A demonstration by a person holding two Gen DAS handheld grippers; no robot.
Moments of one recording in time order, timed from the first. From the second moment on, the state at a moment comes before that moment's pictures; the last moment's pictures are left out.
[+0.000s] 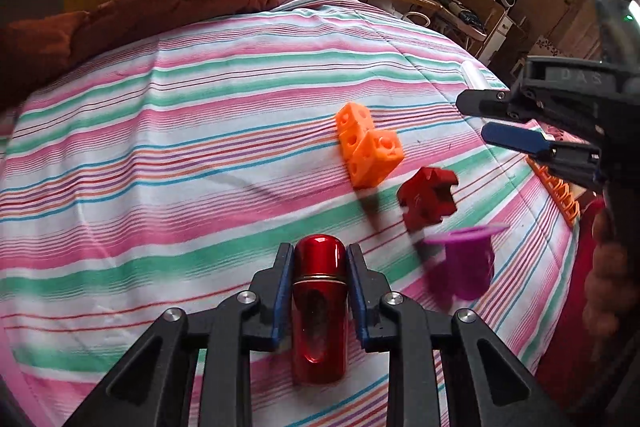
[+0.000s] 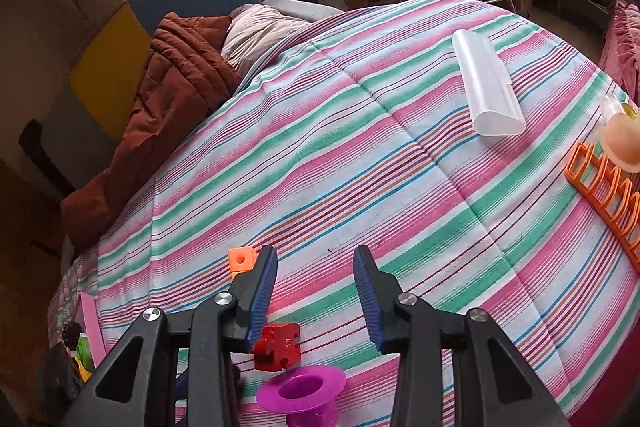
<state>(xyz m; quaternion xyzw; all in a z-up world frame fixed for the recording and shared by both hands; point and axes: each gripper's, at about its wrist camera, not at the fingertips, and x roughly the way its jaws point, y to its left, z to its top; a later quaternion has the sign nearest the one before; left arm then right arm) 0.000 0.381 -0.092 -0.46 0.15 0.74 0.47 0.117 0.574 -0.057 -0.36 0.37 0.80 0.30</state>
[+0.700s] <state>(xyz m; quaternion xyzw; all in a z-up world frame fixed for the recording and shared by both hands) 0.019 0.286 -0.104 -0.37 0.17 0.80 0.44 0.136 0.526 -0.058 -0.45 0.36 0.78 0.24</state>
